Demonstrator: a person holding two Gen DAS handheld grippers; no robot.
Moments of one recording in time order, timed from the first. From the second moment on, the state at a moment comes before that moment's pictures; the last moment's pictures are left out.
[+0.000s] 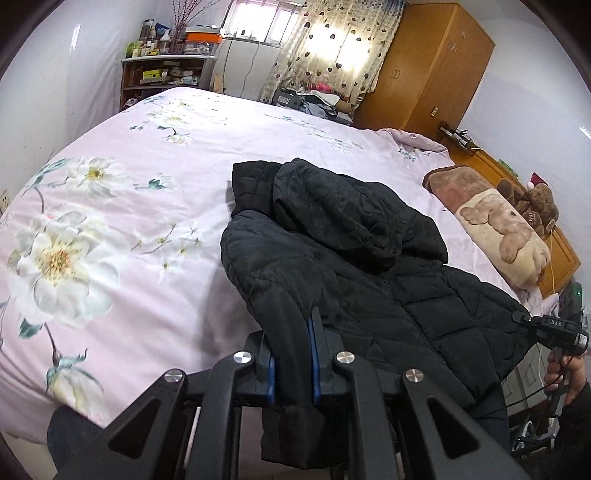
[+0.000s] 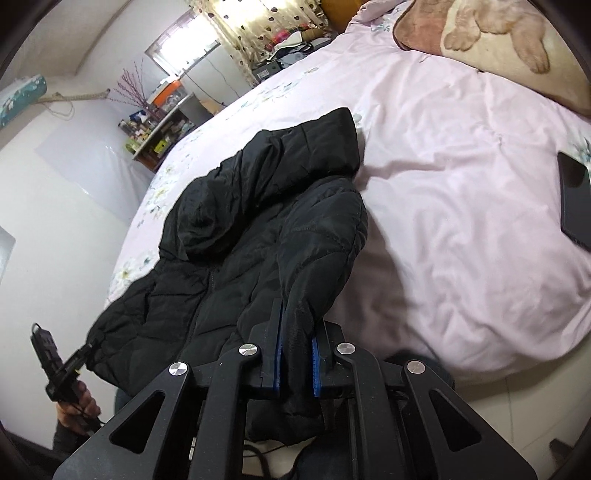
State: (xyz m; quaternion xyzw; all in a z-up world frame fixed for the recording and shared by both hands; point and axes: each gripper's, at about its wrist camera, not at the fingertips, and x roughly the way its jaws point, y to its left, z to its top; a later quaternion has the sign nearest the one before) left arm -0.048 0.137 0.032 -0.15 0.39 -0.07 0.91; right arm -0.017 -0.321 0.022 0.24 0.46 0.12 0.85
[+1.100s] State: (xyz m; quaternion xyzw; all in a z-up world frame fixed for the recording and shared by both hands) left arm 0.121 0.183 0.089 -0.22 0.31 -0.05 0.92; right arm 0.146 -0.323 0.091 0.28 0.37 0.13 0.88
